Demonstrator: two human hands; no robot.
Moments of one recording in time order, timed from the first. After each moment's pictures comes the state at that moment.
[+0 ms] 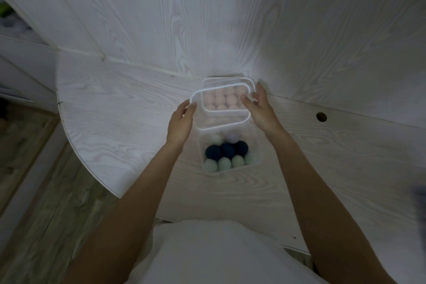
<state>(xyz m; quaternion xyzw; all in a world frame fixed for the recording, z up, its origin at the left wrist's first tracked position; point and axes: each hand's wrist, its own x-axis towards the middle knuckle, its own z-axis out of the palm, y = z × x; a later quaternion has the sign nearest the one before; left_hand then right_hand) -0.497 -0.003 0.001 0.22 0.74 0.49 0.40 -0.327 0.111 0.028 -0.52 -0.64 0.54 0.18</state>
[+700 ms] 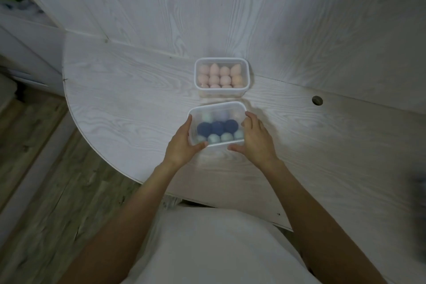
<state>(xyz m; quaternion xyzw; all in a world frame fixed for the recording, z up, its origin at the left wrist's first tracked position) -0.425 -0.079 -0.046 0.38 0.79 0.32 0.36 -0.246 0.035 -0.034 -0.45 -0.87 0.21 0.01</state>
